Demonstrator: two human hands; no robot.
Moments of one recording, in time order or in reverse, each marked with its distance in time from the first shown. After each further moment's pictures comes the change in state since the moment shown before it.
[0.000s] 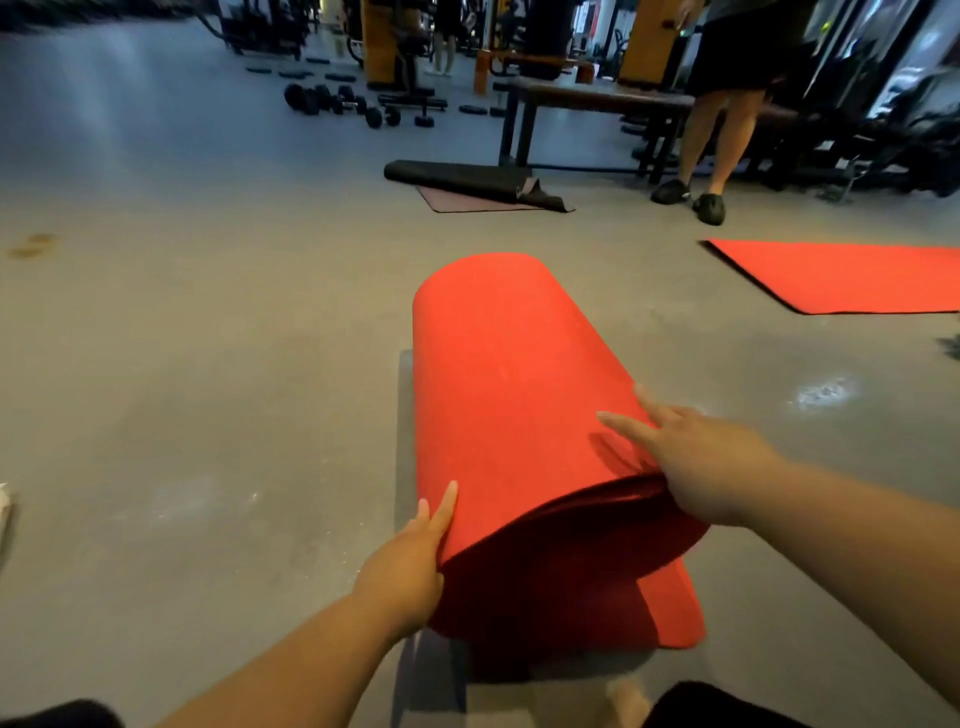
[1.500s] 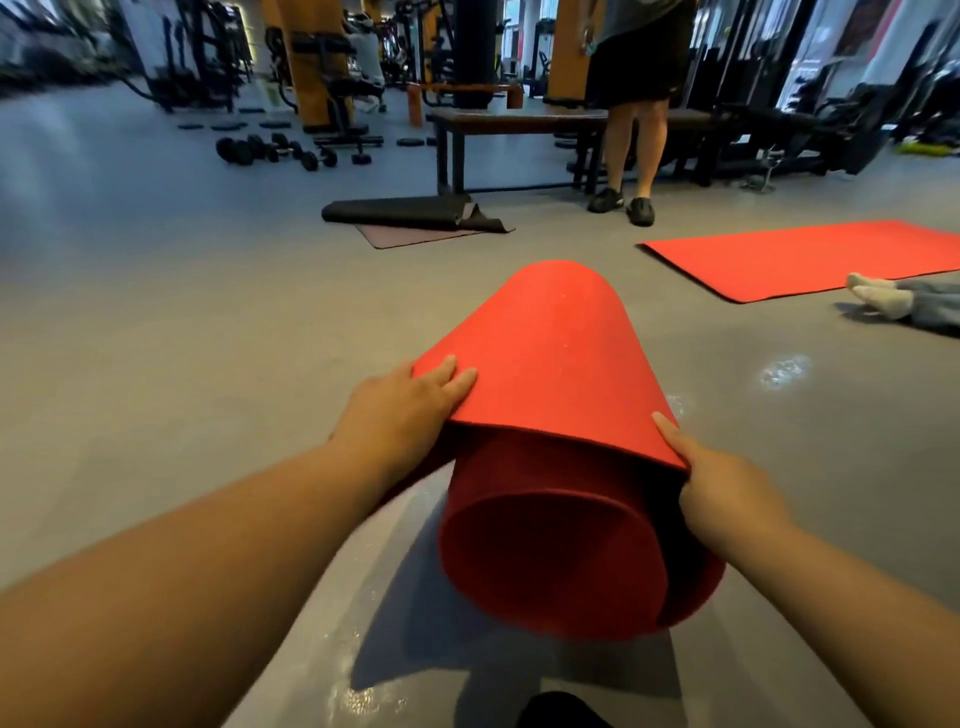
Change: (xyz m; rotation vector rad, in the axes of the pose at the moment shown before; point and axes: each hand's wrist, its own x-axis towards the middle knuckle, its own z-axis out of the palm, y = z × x) left_hand 0.070 0.149 -0.151 0.766 0.344 0.297; right_hand -0.027 0.076 0.052 0.655 0.120 0.581
